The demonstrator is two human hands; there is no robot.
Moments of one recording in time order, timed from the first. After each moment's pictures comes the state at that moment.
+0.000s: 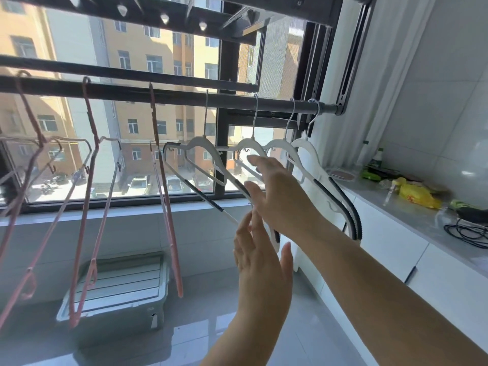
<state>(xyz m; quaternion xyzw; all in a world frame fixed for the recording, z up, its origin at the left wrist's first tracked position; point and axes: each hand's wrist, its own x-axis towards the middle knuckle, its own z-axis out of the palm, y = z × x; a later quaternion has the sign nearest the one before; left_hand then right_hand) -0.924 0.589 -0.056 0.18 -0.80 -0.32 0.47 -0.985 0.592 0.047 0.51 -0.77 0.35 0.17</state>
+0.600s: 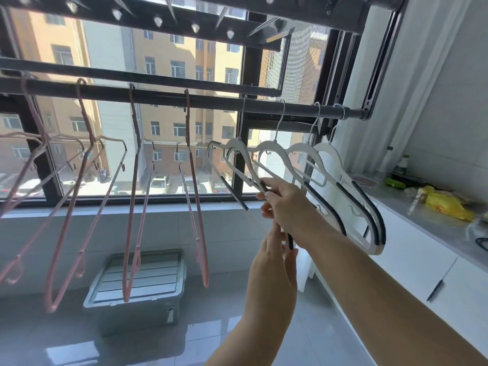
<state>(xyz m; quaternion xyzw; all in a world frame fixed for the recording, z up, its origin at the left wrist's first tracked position) -0.903 0.576 -0.061 0.17 -0.80 -0.37 0.45 -0.971 0.577 0.033 0.39 -0.74 0.54 -0.12</state>
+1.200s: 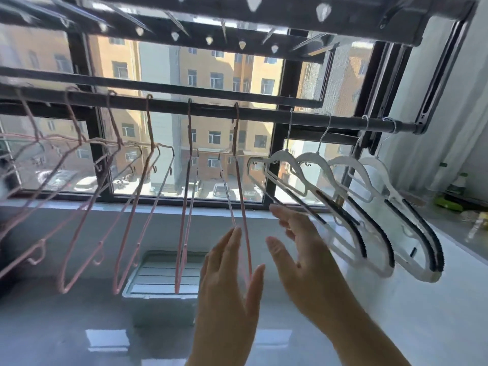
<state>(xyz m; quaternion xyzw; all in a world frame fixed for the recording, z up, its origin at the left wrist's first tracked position) -0.807 0.535 -0.052 0.24 -0.76 -0.23 0.55 -0.901 0.602 0.003 0.54 -0.70 0.46 0.04</state>
